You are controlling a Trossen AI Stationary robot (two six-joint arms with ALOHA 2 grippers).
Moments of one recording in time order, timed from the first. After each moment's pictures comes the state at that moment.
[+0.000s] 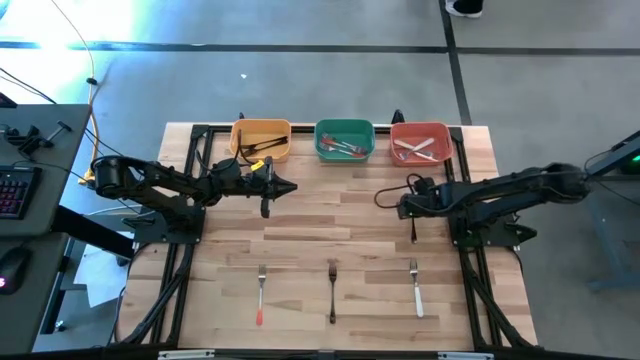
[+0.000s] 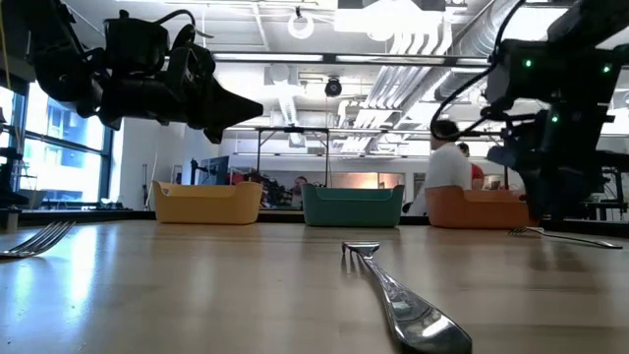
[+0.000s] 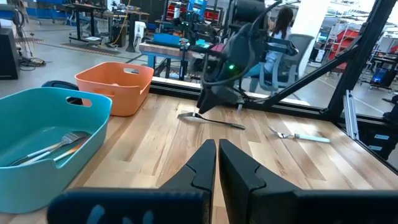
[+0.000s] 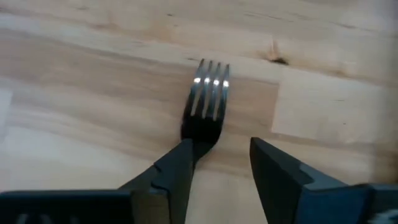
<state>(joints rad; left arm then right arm) 0.34 1.40 0.26 1.10 0.31 -0.13 -0.03 1.15 0.48 -0.79 0.36 1.33</state>
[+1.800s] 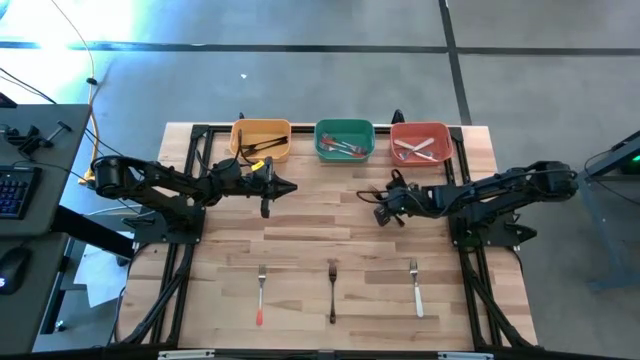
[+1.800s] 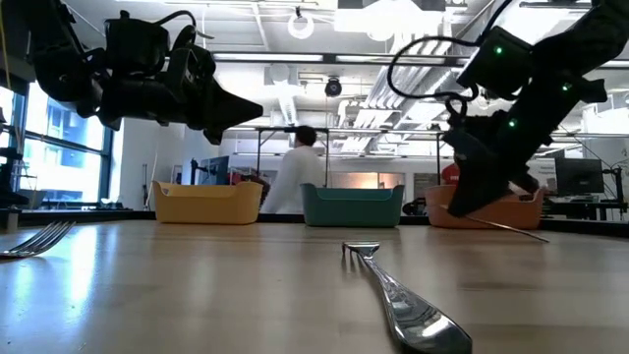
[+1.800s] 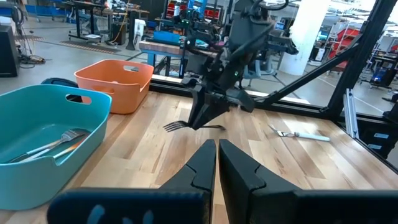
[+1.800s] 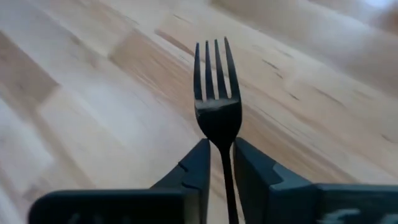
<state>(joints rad) 0.34 1.40 0.26 1.10 0.32 -0.13 -0.06 1.28 0.42 -0.07 0.35 0.78</state>
